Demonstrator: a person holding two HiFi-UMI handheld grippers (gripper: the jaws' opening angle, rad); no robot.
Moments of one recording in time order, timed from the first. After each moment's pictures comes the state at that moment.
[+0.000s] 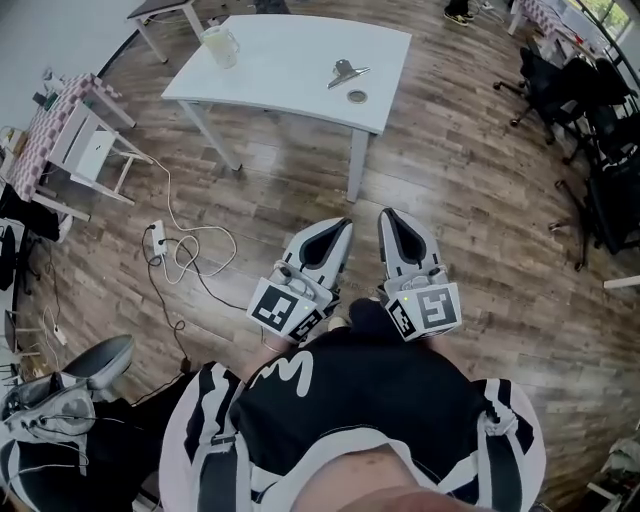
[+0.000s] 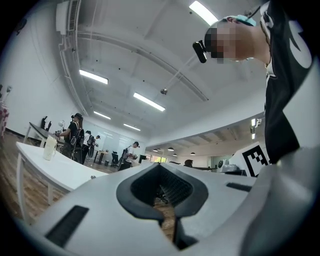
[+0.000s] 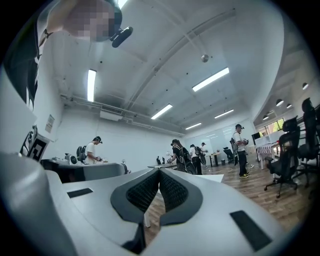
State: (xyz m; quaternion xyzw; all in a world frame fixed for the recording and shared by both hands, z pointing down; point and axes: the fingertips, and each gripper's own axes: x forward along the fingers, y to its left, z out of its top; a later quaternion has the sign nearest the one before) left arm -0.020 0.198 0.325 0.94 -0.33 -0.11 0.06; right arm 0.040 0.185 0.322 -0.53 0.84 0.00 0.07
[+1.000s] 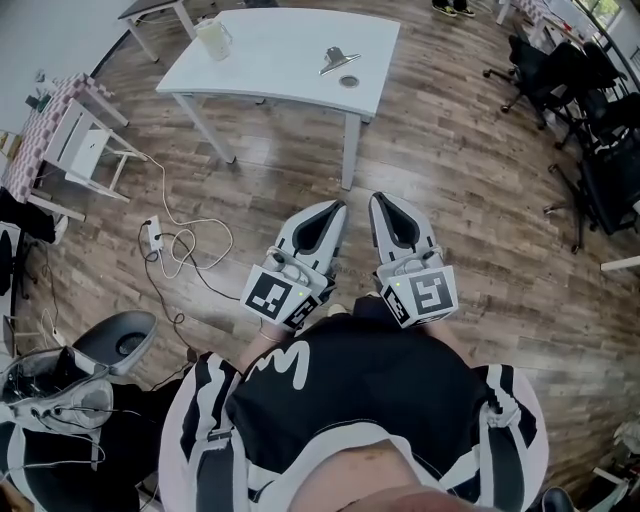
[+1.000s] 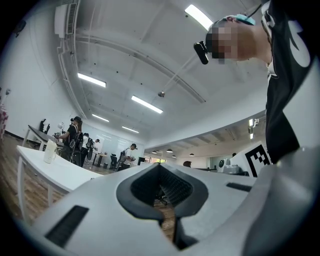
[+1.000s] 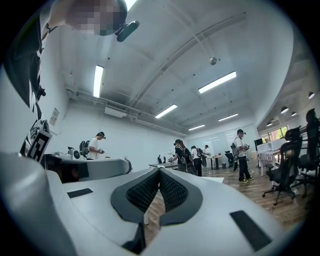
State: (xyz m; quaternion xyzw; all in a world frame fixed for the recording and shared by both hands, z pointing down) left arm -0.032 0.225 0.313 0.94 -0.32 -0.12 0.05; right arm 0.021 0.215 0.313 -0.53 0.85 0.02 0.05
